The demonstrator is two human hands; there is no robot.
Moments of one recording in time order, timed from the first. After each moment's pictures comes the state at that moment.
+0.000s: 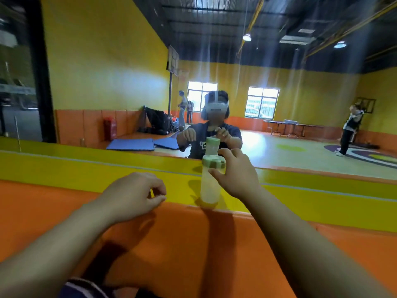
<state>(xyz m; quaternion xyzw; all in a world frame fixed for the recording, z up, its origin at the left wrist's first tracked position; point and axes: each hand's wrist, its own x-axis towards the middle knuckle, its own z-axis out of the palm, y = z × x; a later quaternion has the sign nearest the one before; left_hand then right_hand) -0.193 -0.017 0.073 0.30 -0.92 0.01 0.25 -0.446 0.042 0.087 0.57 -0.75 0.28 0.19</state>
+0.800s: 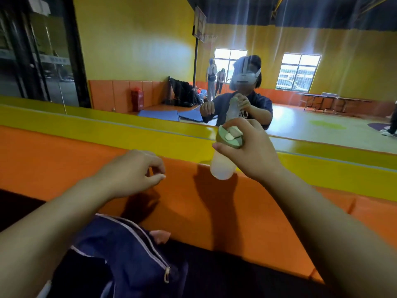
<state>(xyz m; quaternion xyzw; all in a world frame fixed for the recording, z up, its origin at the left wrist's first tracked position) -0.123 -0.009 0.031 0.35 -0.91 -0.01 0.22 -0.381 0.073 0.066 0.66 -0.61 0.43 0.08</state>
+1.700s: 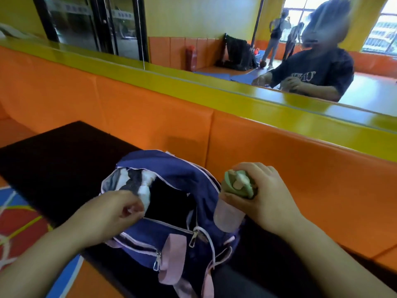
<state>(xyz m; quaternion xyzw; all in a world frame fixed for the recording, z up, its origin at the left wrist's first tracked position) 0.091 0.110 -0.084 0.56 -0.81 -0.13 0.12 -0.237 0.131 -0.049 0.76 -0.56 0.32 -0.02</state>
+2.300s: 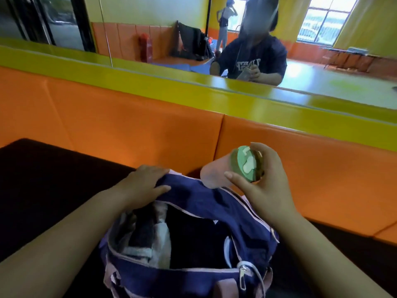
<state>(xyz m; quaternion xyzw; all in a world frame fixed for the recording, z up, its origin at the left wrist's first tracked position) 0.100 -0.100 -0.099 0.43 -0.89 -0.15 0.05 -0.144 0.037 -0.059 0.59 -0.65 0.48 -0.02</state>
